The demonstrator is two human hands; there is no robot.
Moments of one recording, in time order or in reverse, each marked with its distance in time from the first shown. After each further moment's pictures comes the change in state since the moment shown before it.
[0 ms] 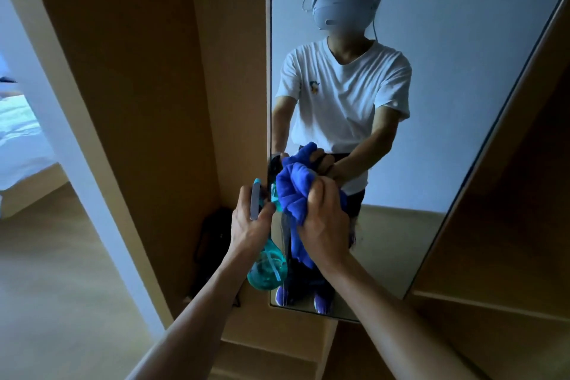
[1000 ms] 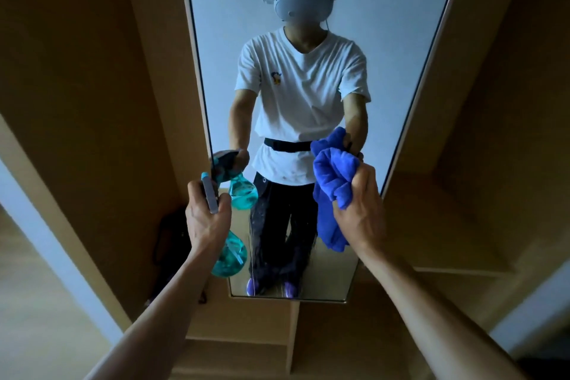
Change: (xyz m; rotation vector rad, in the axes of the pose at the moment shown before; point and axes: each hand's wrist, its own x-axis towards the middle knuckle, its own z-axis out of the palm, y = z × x) left_hand -0.010 -0.006 0.038 0.113 0.203 0.047; right_hand -0.014 0.125 -0.085 0.046 0.059 0.180
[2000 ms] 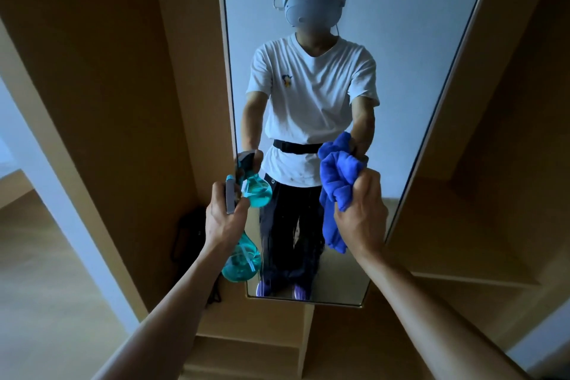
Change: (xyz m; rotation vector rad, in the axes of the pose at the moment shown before) left_hand 0.006 -0.008 -0.024 -0.032 -0.179 -0.014; right_hand -0.008 -0.033 0.017 -0.041 -0.011 0.041
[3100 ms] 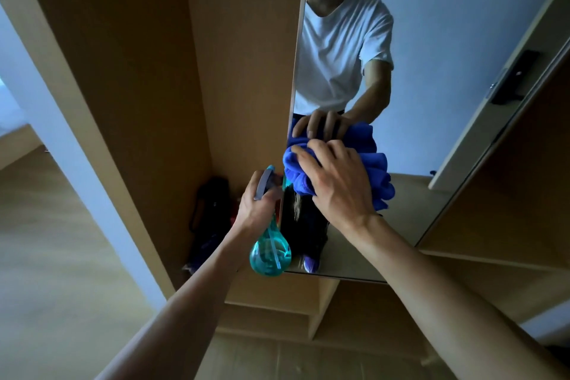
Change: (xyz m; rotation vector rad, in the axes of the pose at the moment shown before) left_hand 0.033 -0.058 -0.027 -0.272 -0.308 -0.160; right_hand 0.003 -0.122 0.049 -0.413 -0.361 -0.529
